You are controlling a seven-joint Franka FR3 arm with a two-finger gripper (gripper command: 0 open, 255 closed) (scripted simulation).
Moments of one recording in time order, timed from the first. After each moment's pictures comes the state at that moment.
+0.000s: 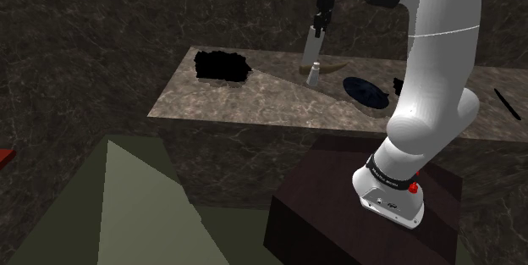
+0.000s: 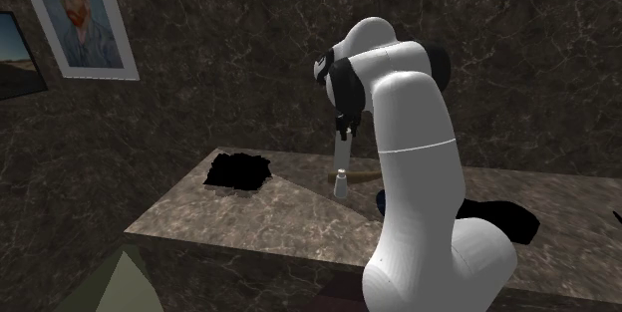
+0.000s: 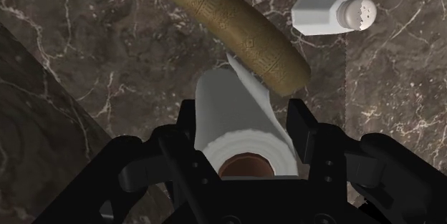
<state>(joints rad) -0.34 0.49 -0.46 -1.46 0.18 1.77 -0.84</state>
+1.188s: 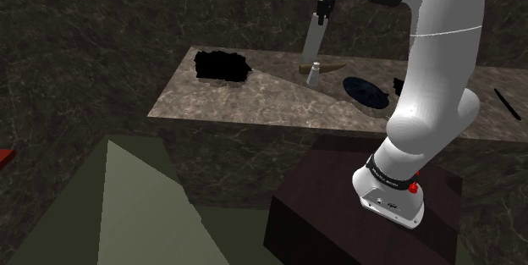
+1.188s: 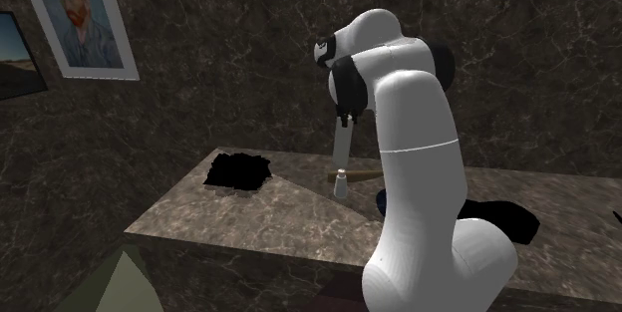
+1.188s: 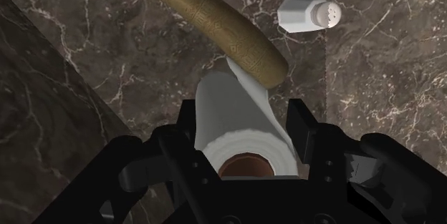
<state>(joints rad) -0.35 0.47 -0.47 -1.34 0.17 1.63 -0.84</state>
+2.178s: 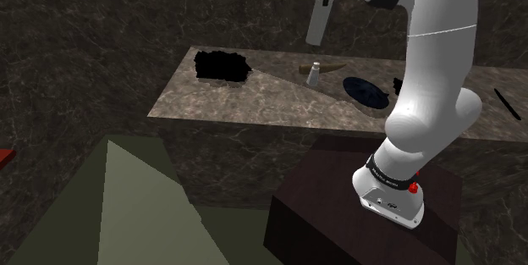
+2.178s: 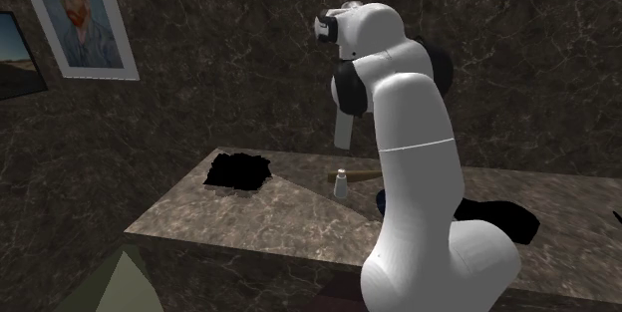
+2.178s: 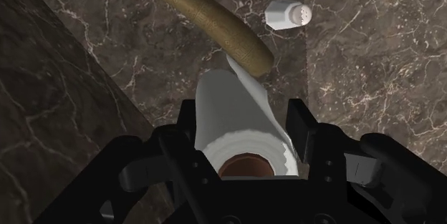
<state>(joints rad) -0.40 0.52 -0.47 -1.06 0.19 1.40 -0.84</state>
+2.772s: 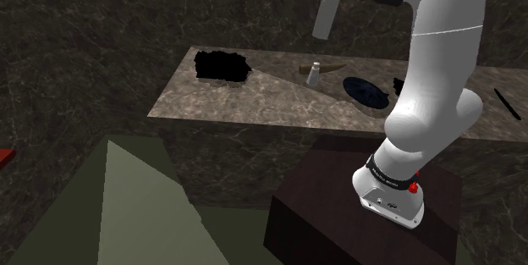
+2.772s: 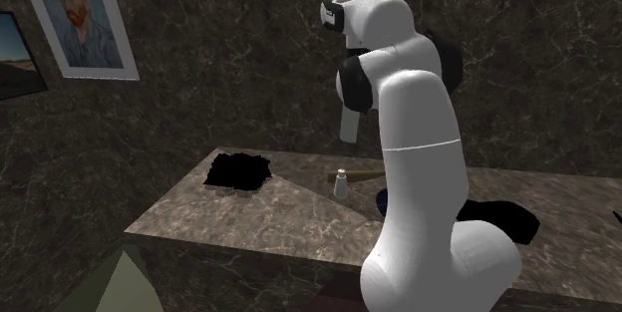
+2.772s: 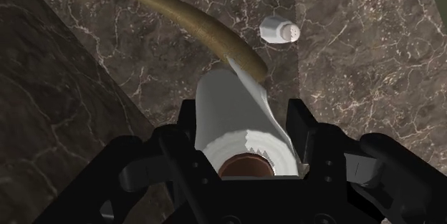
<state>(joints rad) -0.41 0.48 -0.48 -1.02 0.17 1.32 -0.86</state>
